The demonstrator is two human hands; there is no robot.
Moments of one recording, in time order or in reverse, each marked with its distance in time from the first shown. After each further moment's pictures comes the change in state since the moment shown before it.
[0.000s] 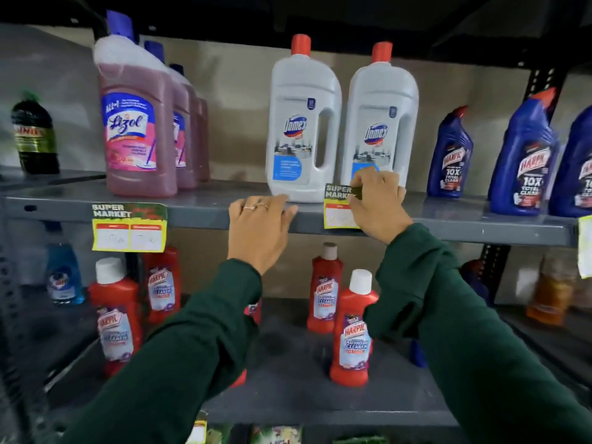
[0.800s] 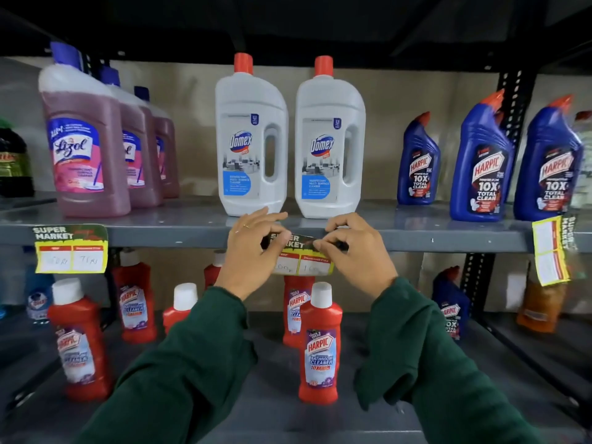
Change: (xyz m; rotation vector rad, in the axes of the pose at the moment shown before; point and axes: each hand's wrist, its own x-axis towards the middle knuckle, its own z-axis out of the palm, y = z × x) left_hand 0.003 0.075 0.008 -0.519 -0.085 -0.105; right_hand -0.043 0.067 -0.008 0.296 0.032 -0.187
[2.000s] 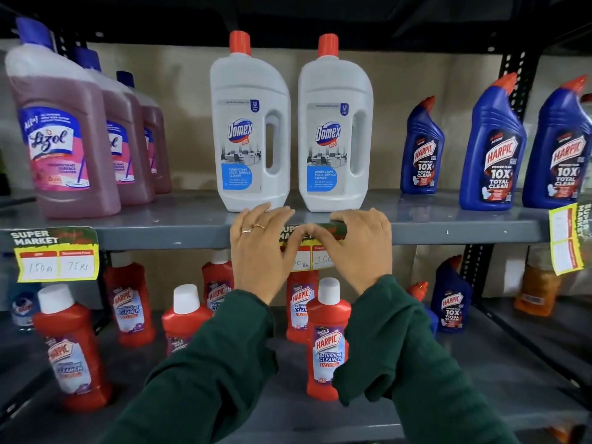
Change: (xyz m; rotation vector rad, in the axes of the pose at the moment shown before) left_hand 0.001 -0.013 0.022 0.296 0.165 0.111; right_hand 0.011 0.001 0.033 -0.318 0.234 0.189
